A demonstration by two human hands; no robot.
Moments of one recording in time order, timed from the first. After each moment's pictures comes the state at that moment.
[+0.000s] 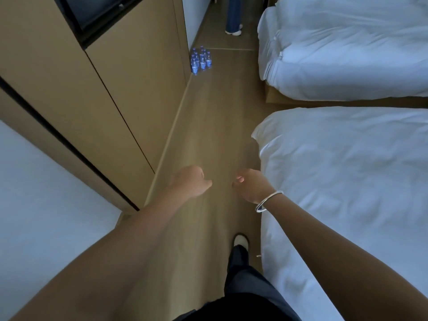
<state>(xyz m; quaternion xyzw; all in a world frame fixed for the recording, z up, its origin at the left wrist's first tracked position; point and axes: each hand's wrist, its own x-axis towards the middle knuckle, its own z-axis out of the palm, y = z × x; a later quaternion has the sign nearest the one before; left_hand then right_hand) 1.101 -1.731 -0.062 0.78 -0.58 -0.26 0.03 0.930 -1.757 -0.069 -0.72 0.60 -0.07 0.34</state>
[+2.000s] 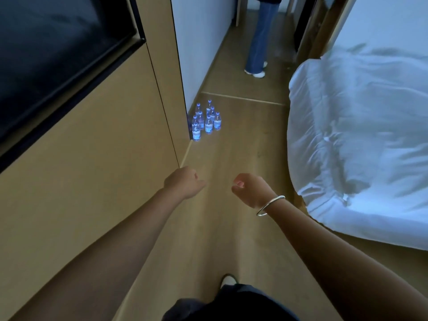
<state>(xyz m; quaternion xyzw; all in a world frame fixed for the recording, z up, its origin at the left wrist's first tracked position) 1.365 -2.818 -0.065 0.81 -0.52 -0.25 0.07 1.176 -2.861 -0.067 -0.78 0.54 -0.03 0.32</state>
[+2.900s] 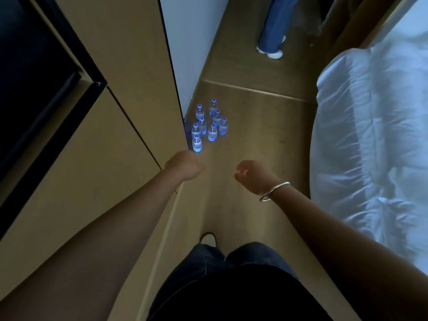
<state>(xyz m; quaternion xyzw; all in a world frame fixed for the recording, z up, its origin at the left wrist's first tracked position) 1.563 -3.242 -0.107 0.80 -0.49 -0.34 0.05 1.368 -3.280 -0.107 -0.76 0.54 0.03 0.34</state>
